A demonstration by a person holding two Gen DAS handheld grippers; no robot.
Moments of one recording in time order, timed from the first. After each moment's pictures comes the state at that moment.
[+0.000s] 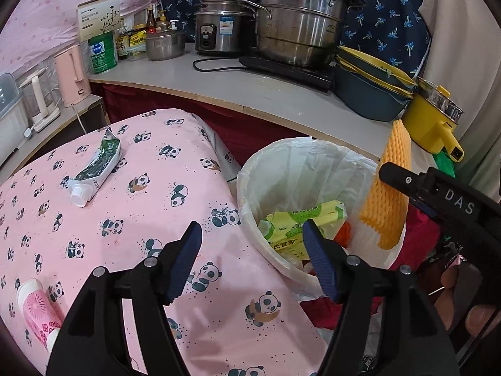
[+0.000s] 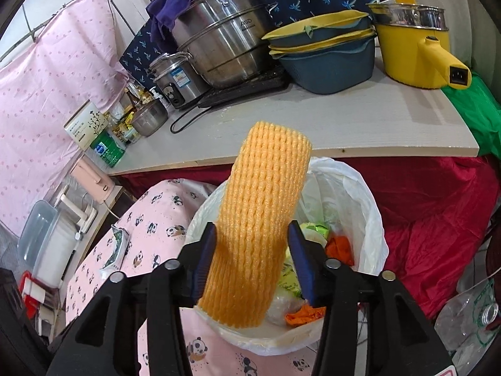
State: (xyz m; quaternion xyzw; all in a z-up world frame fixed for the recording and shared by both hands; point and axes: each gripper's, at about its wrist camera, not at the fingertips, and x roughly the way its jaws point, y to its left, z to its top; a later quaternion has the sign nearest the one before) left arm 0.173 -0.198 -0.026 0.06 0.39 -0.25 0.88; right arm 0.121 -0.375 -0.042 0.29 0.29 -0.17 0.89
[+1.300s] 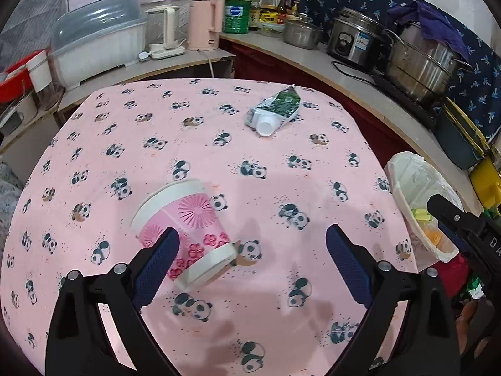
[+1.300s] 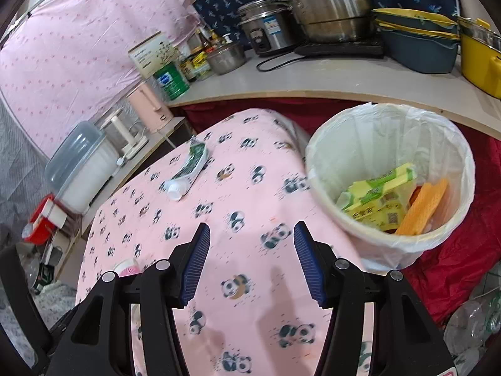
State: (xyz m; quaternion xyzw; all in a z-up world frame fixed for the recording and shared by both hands) left arm 0.143 0.015 -0.041 -0.05 0.43 -0.06 0.90; right arm 0.123 -0.206 -0.045 0.23 0.36 -0.04 0.90
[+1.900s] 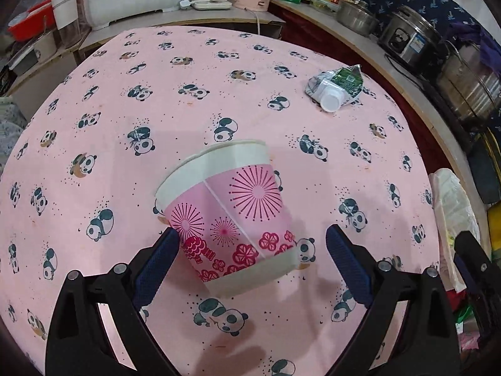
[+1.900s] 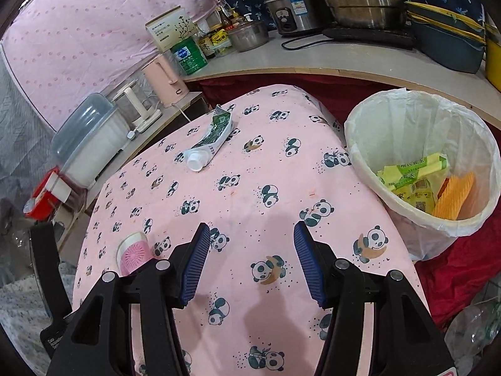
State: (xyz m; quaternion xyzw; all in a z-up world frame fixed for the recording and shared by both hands) left arm 0.178 0.050 -0.089 -0.12 0.50 0.01 0.86; right arm 0.140 -0.169 -0.061 0.21 0.39 -0.01 0.90
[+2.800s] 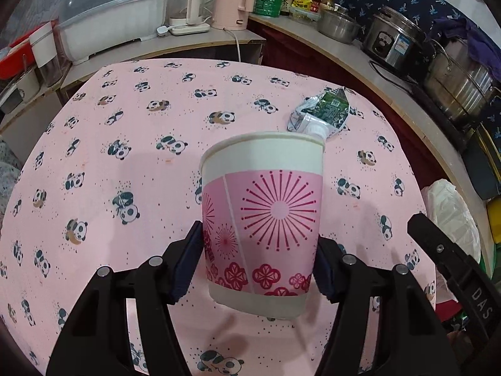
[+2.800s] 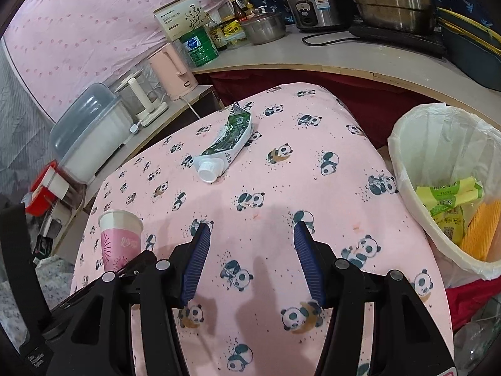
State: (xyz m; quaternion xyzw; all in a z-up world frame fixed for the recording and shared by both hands) left arm 0.218 0.047 -0.059 -0.08 0.47 -0.02 0.88; right arm 0.205 -0.143 -0.068 0.19 0.40 0.01 0.90
